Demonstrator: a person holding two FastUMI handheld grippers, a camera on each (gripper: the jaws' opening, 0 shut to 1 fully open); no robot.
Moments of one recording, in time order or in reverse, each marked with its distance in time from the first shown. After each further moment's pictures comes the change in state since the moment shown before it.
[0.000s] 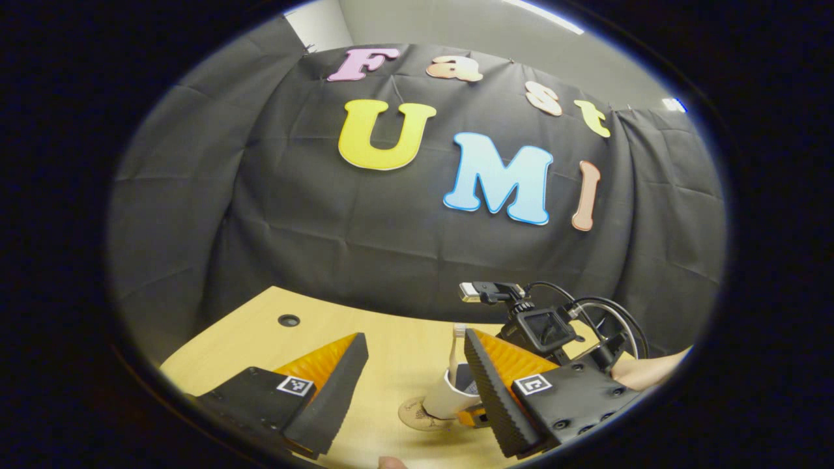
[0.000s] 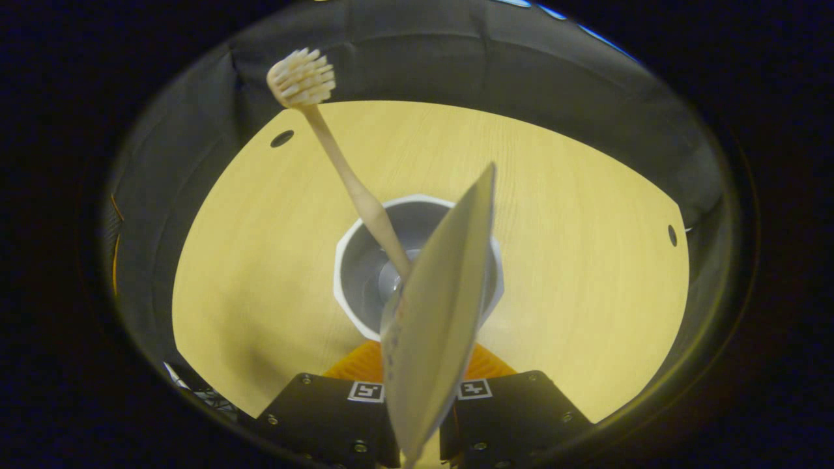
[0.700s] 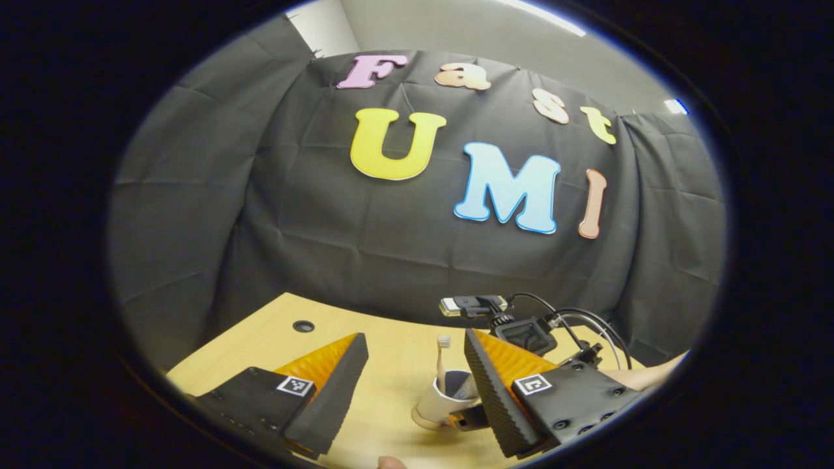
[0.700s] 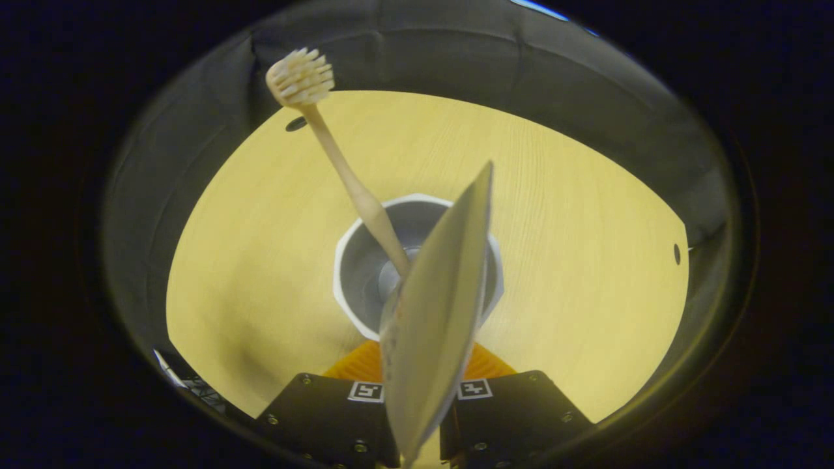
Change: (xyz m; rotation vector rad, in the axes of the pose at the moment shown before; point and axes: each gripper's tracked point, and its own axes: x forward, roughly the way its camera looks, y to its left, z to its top) left arm -0.017 0.018 0.018 -0.010 -0.026 0.029; right arm 0.008 0.015 0.006 -0.081 0.014 -0.031
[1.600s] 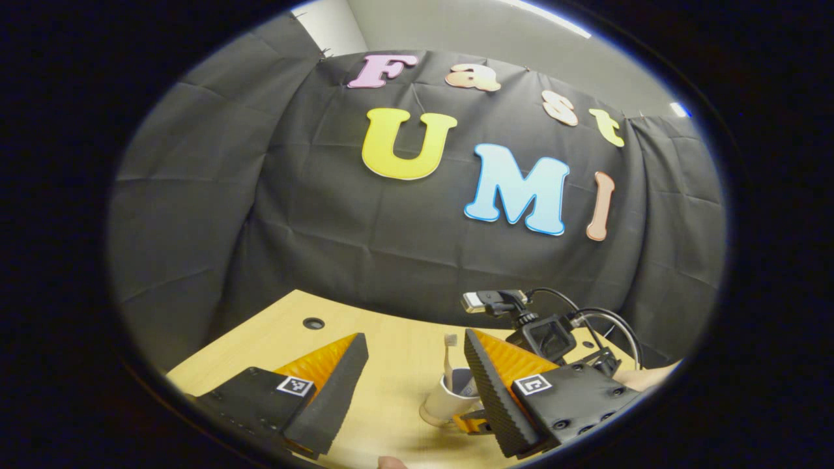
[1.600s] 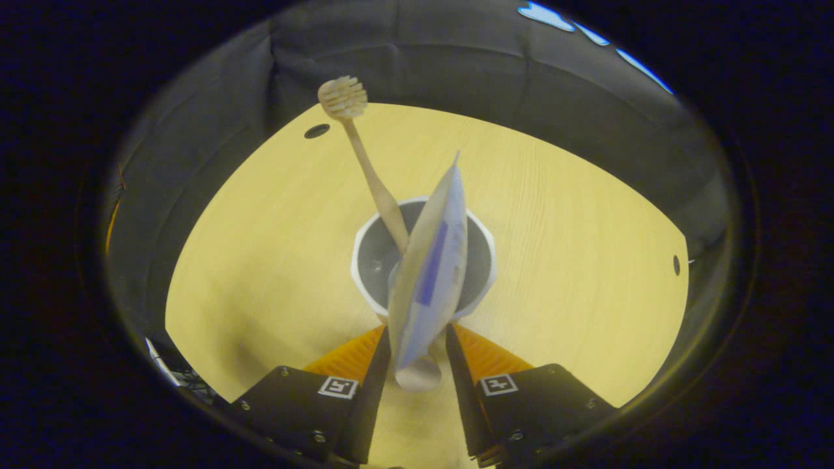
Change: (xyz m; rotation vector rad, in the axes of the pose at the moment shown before) left arm -0.008 0.012 0.000 -0.009 0.006 0.039; right arm -0.018 -0.001 -0.006 -0.031 -0.105 0.045
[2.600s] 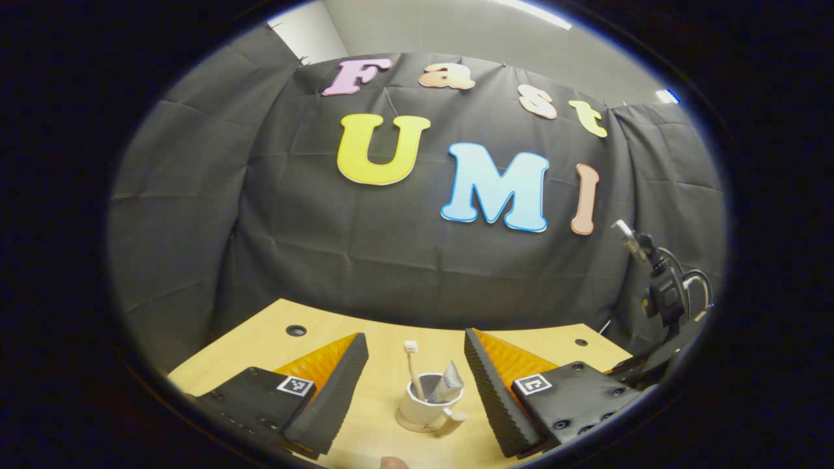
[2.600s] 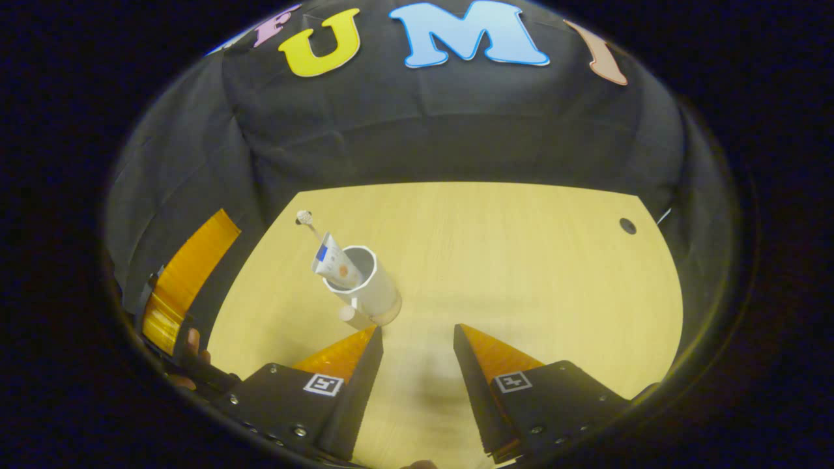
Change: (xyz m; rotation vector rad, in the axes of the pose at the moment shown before) left arm 0.005 -0.075 0.009 0.053 -0.025 -0.050; right arm -0.141 -0.090 -0.025 0.256 -0.348 -0.012
